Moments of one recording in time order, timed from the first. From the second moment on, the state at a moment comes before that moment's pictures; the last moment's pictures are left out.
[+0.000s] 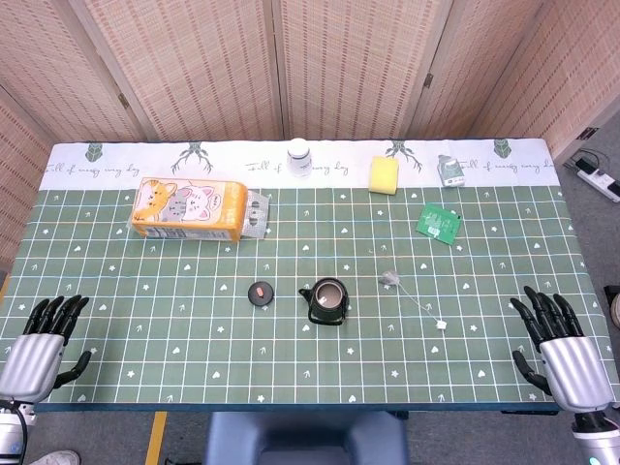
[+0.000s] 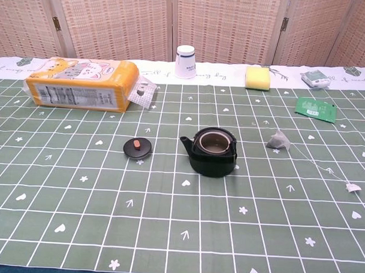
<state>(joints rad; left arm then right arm) -0.11 -1.13 0.00 -1.62 1.52 1.42 0.12 0.00 -1.11 -0.01 -1.62 -1.68 1.56 -0.10</state>
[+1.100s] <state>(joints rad) -0.10 -1.10 0.00 -1.65 1.53 1.46 0.07 0.11 -1.36 -0.04 -1.26 -1.79 1.48 -0.07</state>
